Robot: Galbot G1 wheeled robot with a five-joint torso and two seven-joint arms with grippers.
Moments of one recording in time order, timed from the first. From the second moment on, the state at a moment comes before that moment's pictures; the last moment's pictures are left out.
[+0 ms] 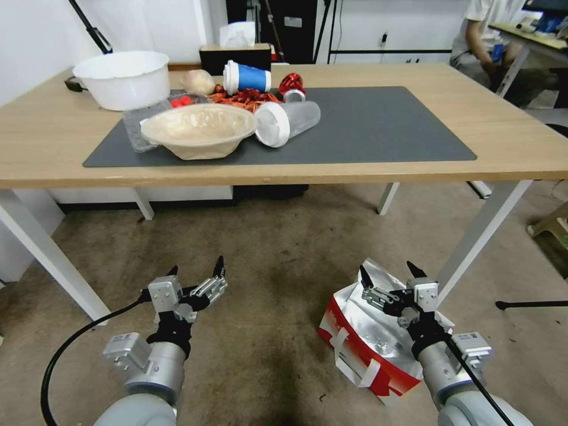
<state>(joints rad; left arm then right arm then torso) 1.77 -1.40 -0.44 -2.43 -0.40 0.23 -0.25 -1.75 1.47 0.58 2.36 0.09 -0.26 -0.10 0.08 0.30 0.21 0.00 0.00</state>
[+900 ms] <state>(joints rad) 1.78 -1.41 -0.44 -2.45 -0.40 0.23 -0.25 -1.77 1.47 0.59 2.38 0.09 -0.25 -0.10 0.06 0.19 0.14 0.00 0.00</state>
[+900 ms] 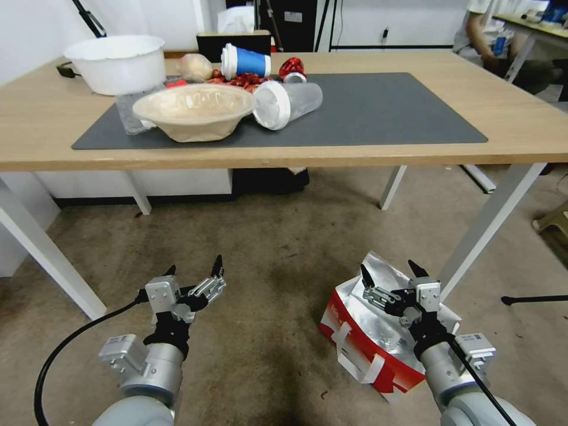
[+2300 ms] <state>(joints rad) 1.78 -1.39 -0.44 -2.45 -0.40 0.21 -0.25 -1.79 1.46 0.59 2.40 0.09 -0.24 -0.10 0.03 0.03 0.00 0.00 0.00</state>
